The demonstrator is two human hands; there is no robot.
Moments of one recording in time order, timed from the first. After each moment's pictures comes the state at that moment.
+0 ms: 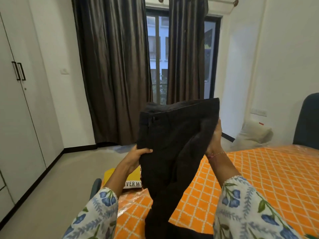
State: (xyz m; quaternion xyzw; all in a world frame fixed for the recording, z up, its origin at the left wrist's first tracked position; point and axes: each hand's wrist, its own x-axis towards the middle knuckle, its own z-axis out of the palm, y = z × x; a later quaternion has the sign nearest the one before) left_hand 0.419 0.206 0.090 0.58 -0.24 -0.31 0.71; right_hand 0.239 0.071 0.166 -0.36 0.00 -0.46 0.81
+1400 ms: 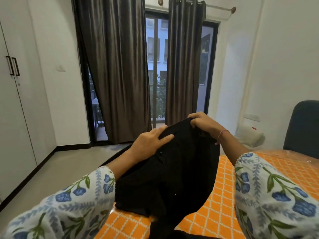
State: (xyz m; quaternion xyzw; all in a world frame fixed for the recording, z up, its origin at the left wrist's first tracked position) left_hand 0.390 0.174 0.125 0.59 -0.63 0.49 0.11; right_hand 0.231 0.003 0.207 -0.88 0.19 -0.22 0.37
